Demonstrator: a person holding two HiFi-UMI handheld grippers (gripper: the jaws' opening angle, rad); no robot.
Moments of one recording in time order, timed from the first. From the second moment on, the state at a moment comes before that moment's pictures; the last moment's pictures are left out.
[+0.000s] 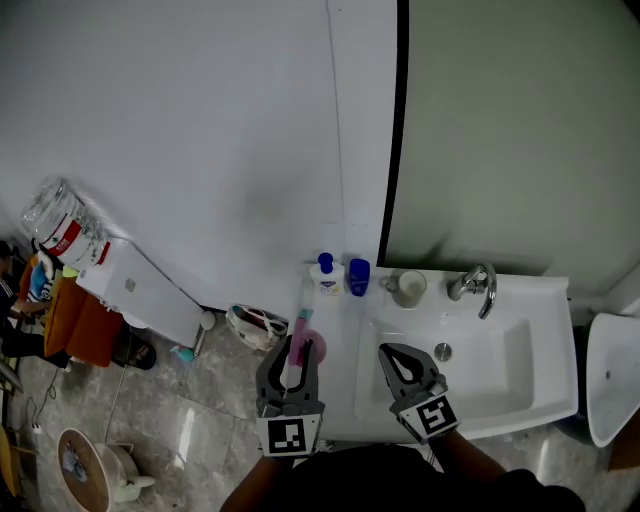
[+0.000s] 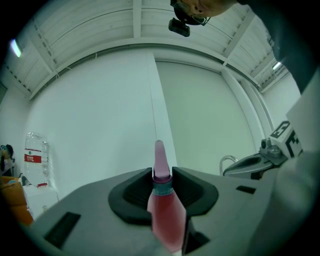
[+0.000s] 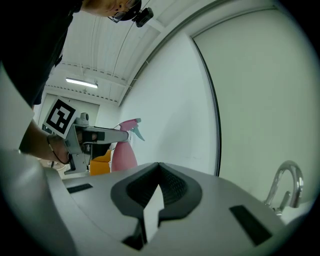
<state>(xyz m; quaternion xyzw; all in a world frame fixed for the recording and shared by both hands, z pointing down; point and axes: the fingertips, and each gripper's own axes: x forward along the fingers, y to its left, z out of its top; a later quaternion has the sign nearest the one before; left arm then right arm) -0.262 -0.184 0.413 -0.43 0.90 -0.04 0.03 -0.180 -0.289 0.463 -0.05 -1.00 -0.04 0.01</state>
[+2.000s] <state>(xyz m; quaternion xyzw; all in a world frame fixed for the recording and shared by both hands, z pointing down) -0.285 -0.154 0.421 -0.44 0.90 -0.03 0.01 -0.197 -0.276 0.434 -0.03 -1.00 -0.08 0.00</state>
